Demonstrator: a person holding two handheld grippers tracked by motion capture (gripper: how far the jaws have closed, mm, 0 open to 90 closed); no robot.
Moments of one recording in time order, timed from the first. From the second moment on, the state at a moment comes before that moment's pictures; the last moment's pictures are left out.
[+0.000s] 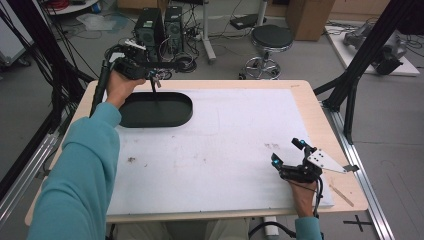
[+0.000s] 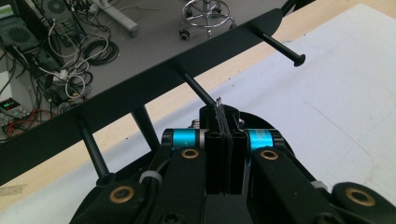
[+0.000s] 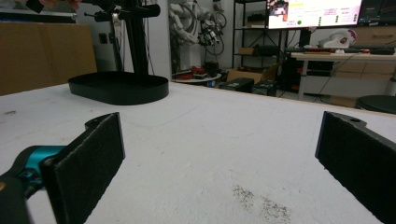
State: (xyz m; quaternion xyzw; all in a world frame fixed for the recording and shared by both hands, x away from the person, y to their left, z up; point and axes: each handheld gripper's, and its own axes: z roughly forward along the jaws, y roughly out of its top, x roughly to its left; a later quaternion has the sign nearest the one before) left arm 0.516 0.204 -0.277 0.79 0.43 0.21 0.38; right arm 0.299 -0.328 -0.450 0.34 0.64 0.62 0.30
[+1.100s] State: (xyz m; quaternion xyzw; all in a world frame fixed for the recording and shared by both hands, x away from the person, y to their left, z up) left arm 0.509 0.218 -0.282 0.79 0.39 0.26 0.40; right arm 0.298 -0.327 -0.450 0.34 0.64 0.62 0.30
